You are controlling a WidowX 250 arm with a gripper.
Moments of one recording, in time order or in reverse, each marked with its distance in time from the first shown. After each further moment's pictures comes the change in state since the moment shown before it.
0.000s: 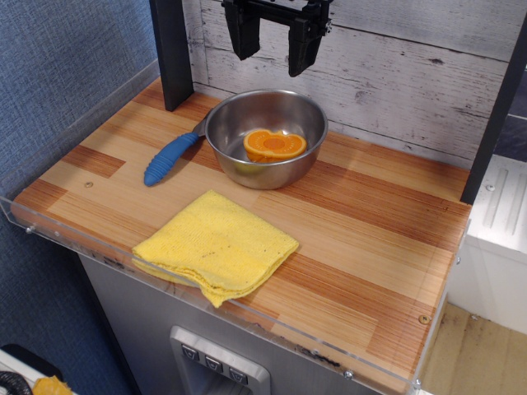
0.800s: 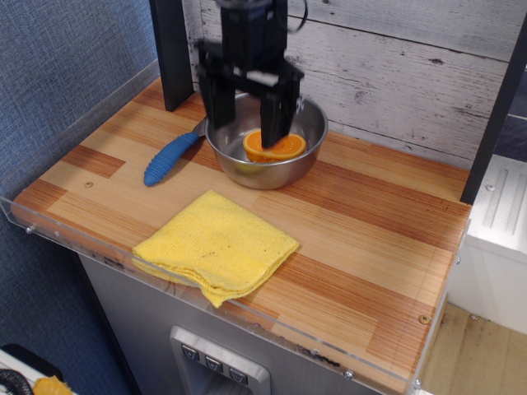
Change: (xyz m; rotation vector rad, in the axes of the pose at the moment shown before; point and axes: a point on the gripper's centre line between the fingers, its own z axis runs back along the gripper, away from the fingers) arm -0.063 -0.013 -0.035 -0.035 0.061 -0.021
